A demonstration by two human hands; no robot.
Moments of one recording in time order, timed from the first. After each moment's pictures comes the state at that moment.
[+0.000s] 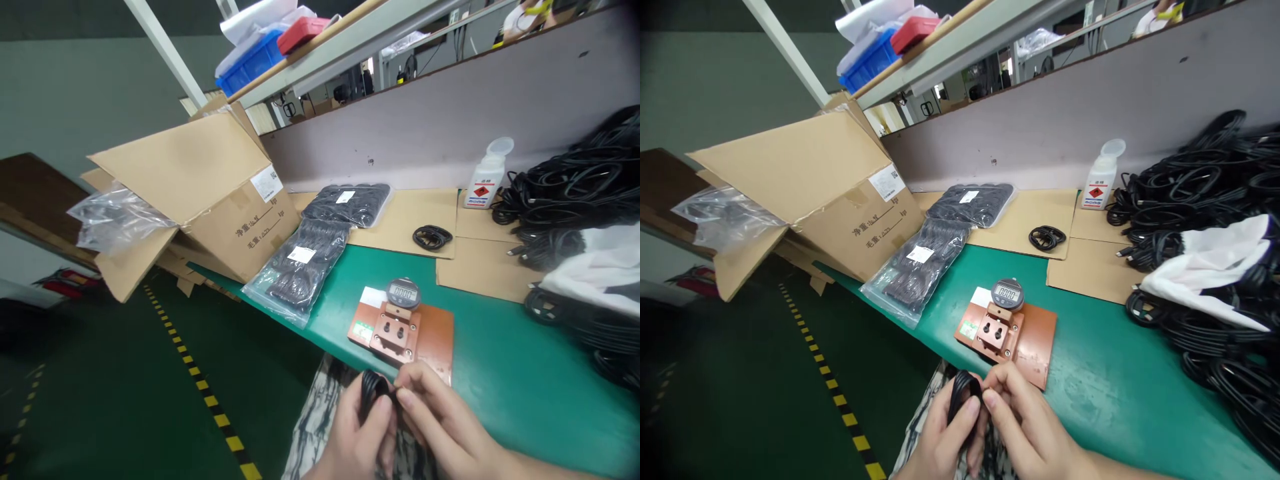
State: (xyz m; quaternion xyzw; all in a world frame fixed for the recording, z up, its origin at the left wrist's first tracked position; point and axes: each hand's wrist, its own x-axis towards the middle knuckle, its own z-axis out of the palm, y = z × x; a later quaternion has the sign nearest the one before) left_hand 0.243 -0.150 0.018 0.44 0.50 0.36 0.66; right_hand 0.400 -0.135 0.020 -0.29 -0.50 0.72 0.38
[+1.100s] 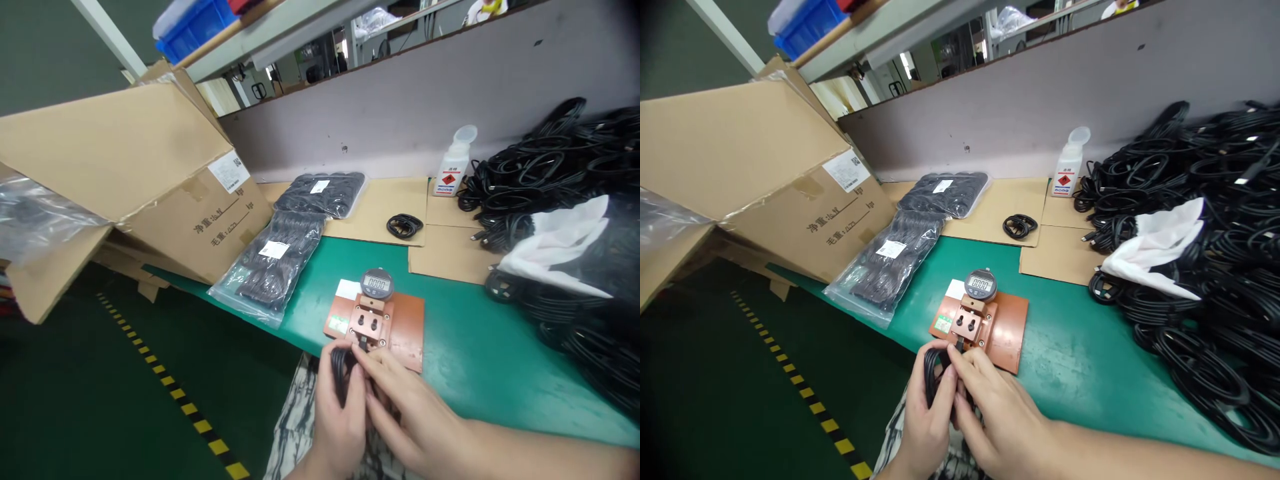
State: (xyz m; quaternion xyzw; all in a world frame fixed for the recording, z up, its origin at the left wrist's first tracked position) left_hand 0.261 -0.131 0.017 0.53 0.54 0.47 0.45; right_hand 0.405 -0.128 0.006 -0.35 -0.76 0.39 0.39
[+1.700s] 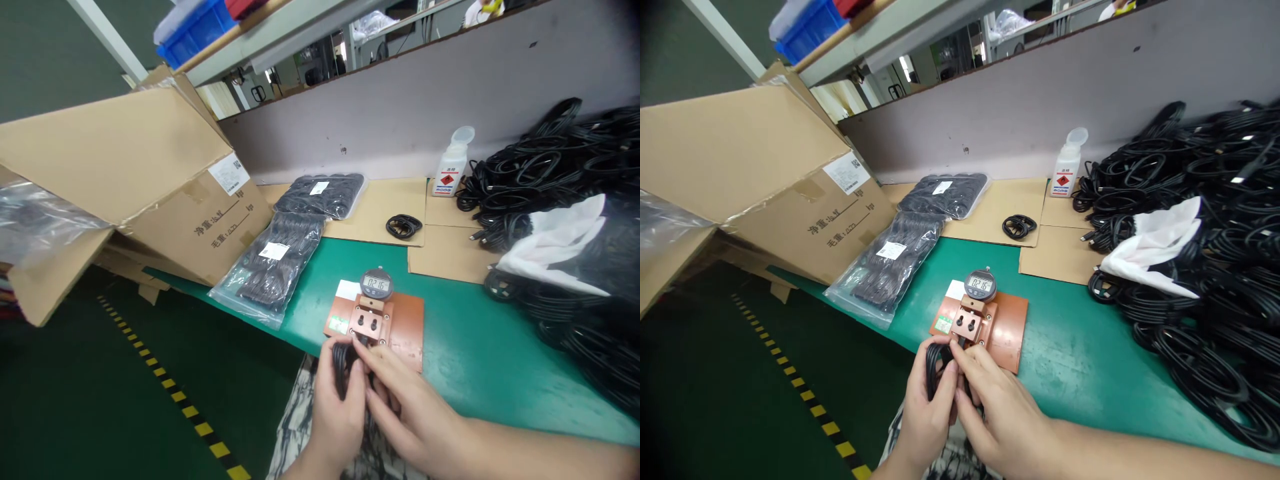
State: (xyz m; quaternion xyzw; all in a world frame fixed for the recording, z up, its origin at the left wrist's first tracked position) left_hand 0.261 -0.124 0.021 0.53 0.56 0.45 0.45; right_hand 0.403 -0.128 0.006 -0.37 -0.72 0.43 0.40
